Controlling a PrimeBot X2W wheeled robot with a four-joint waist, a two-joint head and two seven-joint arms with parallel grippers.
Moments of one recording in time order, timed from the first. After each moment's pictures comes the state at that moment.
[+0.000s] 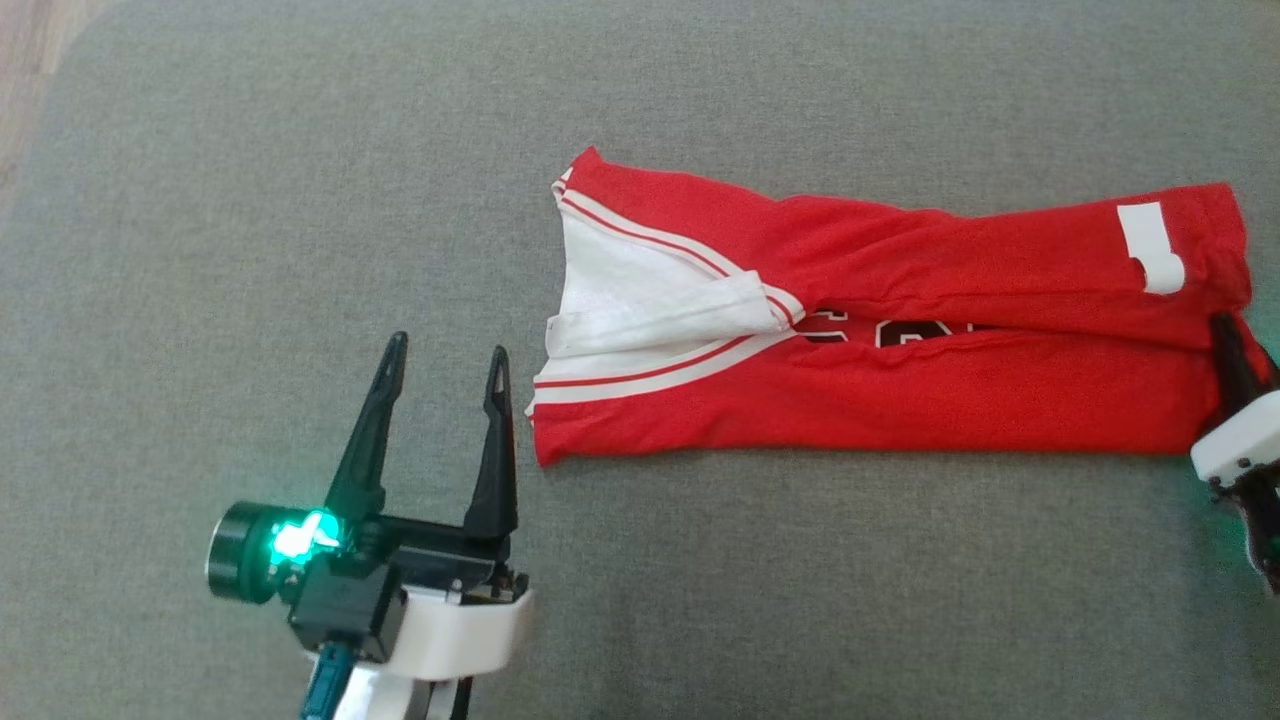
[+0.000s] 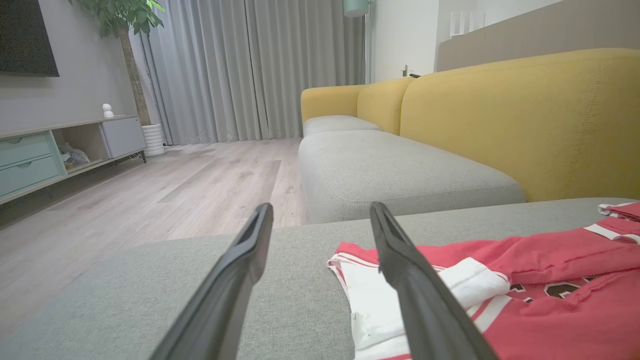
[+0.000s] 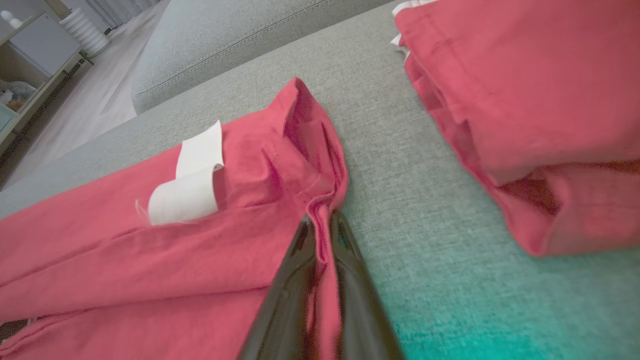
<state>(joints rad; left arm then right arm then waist) -0.09 0.16 -0.43 -0.09 -0.14 0.22 -0.25 -0.43 -0.49 0.25 0.78 0.88 0.13 -0.06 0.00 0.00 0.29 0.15</state>
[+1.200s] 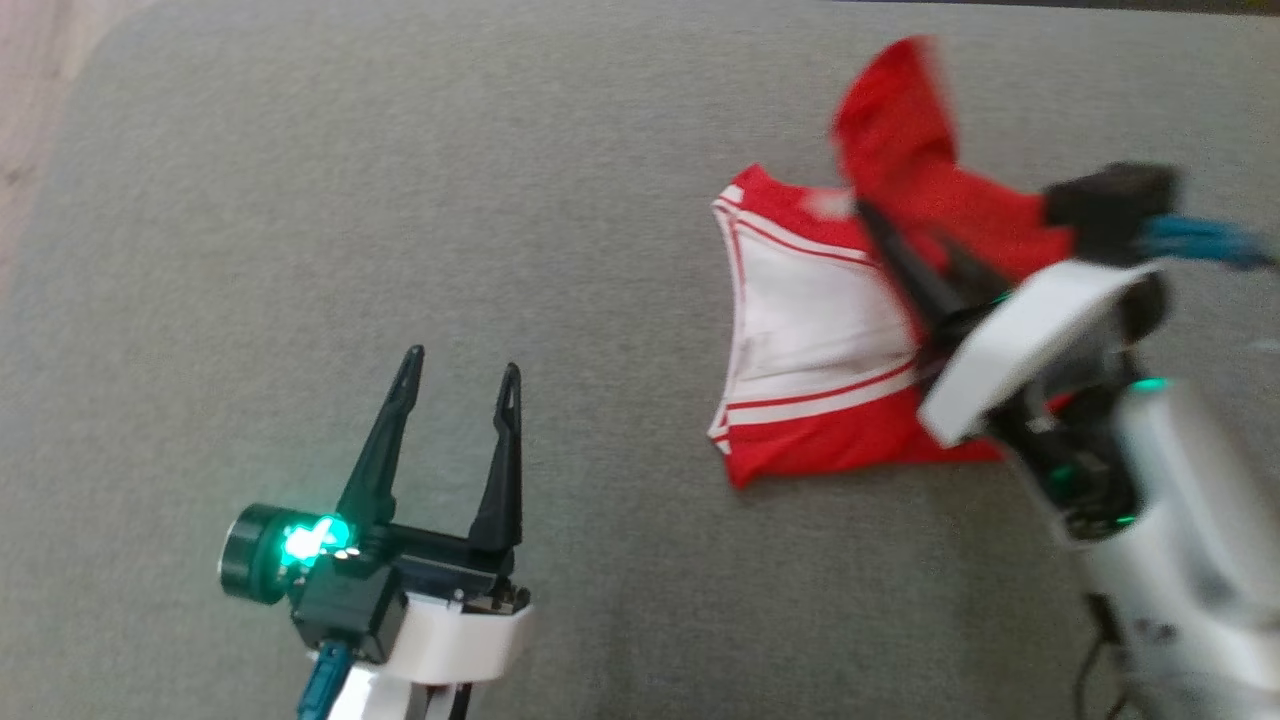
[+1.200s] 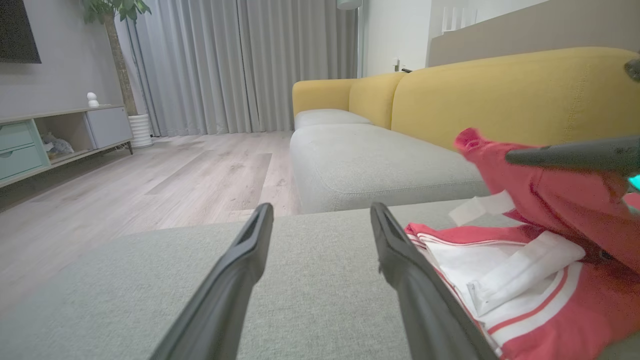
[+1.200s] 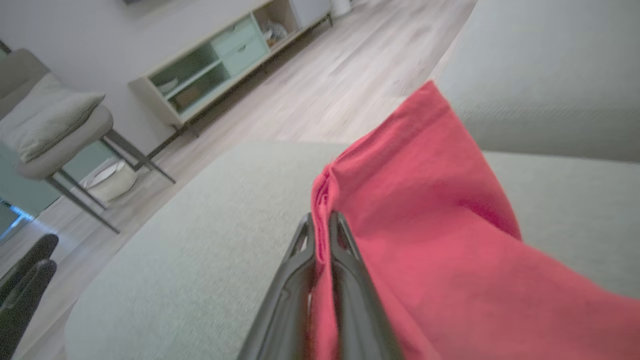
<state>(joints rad) -0.06 0.07 -0.31 -0.04 -0.07 0.06 -0.26 -0.42 -0.25 0.33 0.02 0.62 0.13 0.42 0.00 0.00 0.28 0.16</state>
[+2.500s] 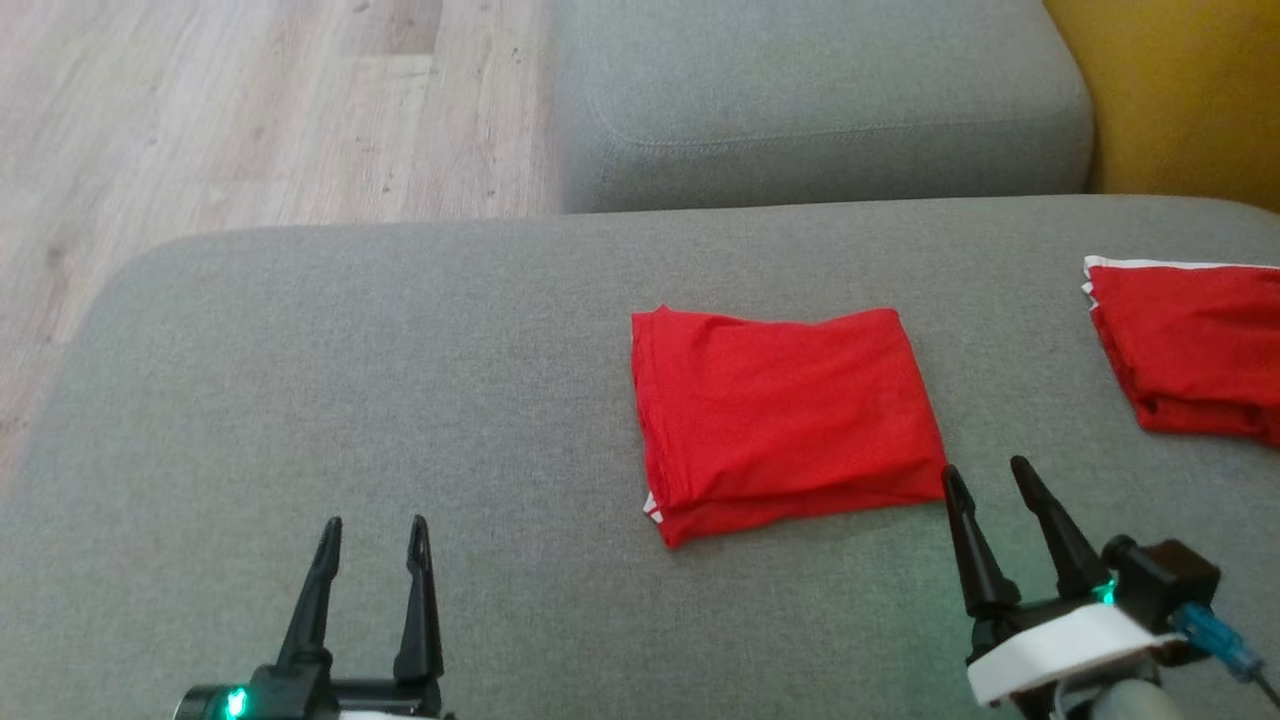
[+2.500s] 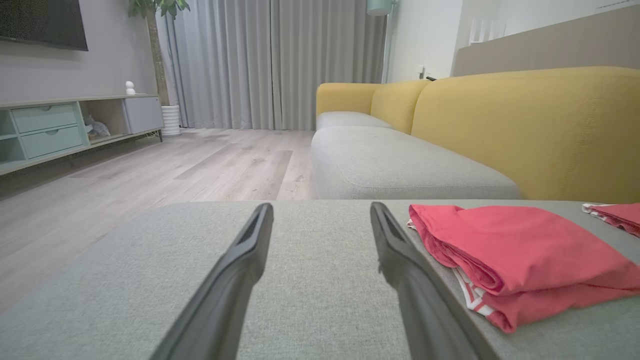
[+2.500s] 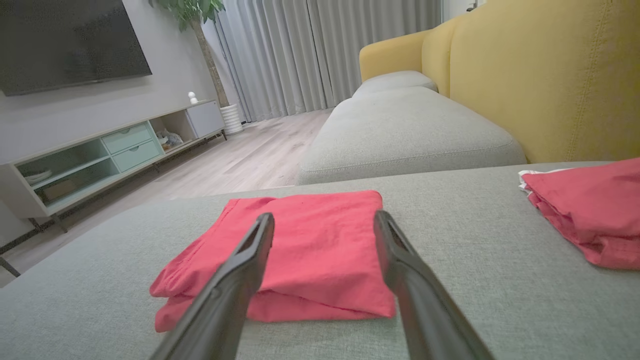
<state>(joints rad) 0.15 0.06 -0.16 0.10 -0.12 0.06 -0.26 0.02 -0.19 0.22 0.29 0.37 0.13 -0.25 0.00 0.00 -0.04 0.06</state>
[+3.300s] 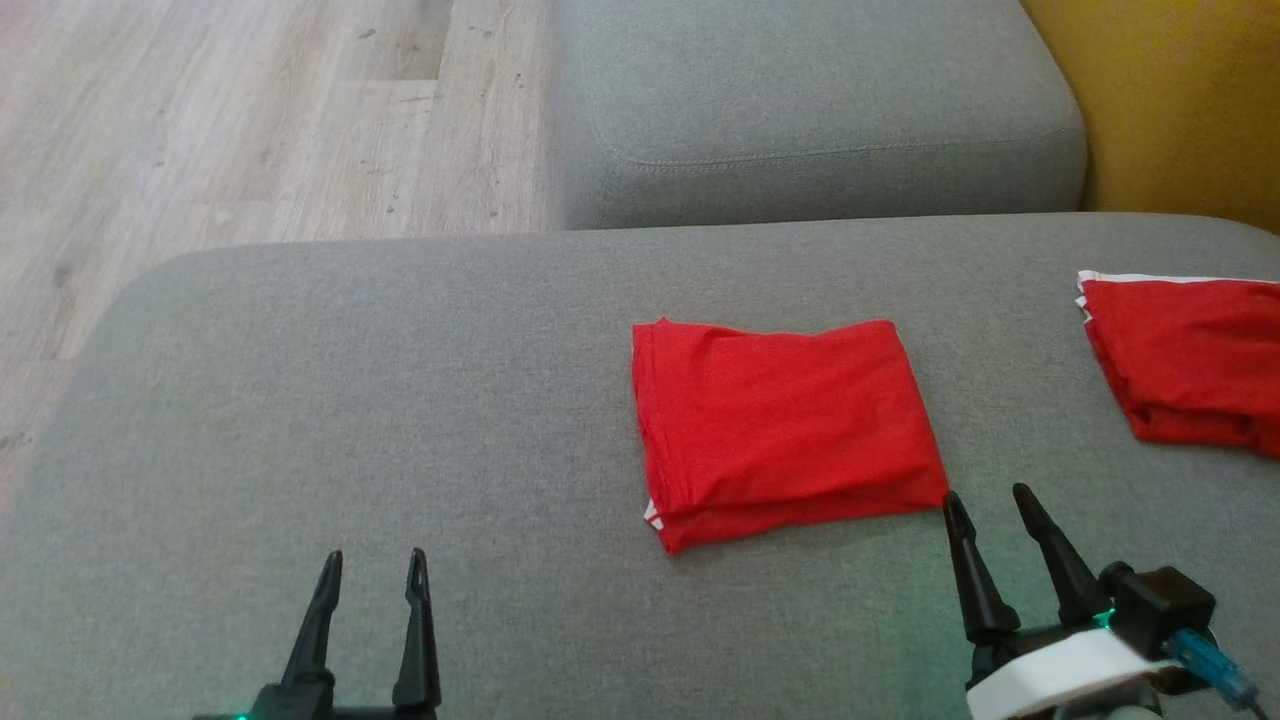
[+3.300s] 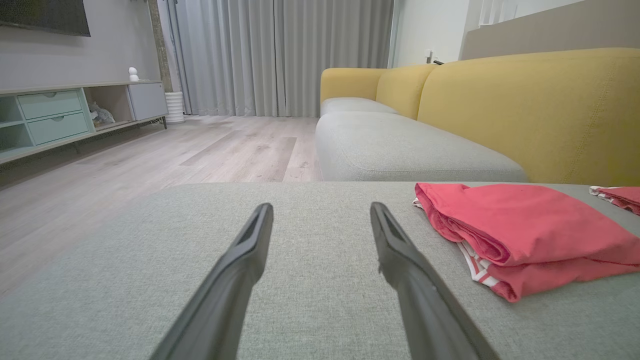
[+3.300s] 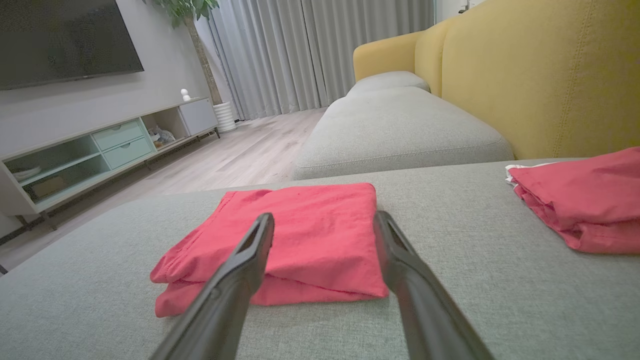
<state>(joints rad) 0.17 0.06 -0.16 0.15 -0.12 0.05 -0.26 0.07 -0.16 0.18 0.28 0.32 0.13 -0.25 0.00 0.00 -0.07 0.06</state>
